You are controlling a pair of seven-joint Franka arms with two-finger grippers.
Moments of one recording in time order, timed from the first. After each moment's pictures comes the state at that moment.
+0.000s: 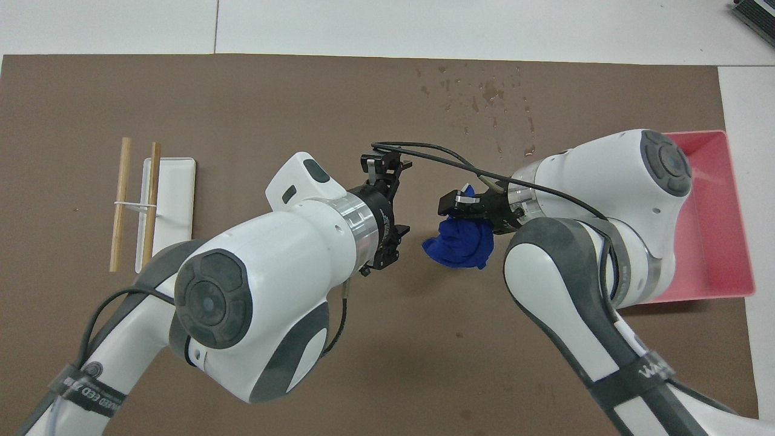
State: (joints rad) left arm -0.55 0.04 -0.13 -1.89 -0.22 2.51 -1.87; right arm 0.31 0.11 0.00 -1.93 0.40 2.10 0.24
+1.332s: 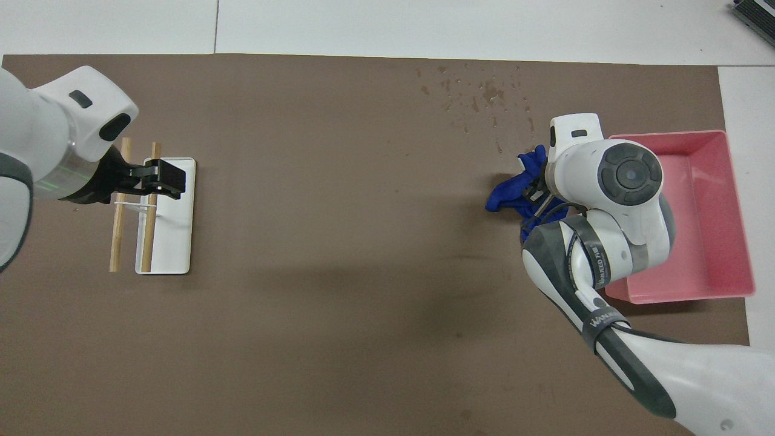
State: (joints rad) left arm -0.10 0.03 -0.11 -1.60 0.04 1.60 -0.16; right arm 0.17 0.28 0.00 -1.97 -0.23 2.49 -0.52
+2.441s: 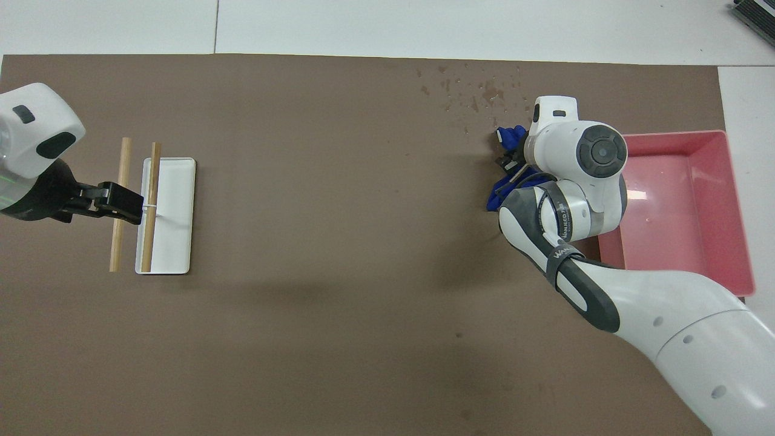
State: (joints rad) left arm -0.03 0.00 -0.11 -1.61 0.00 1.51 -0.05; right arm 0.16 0.57 0.00 -1.77 -0.09 2.69 -0.52
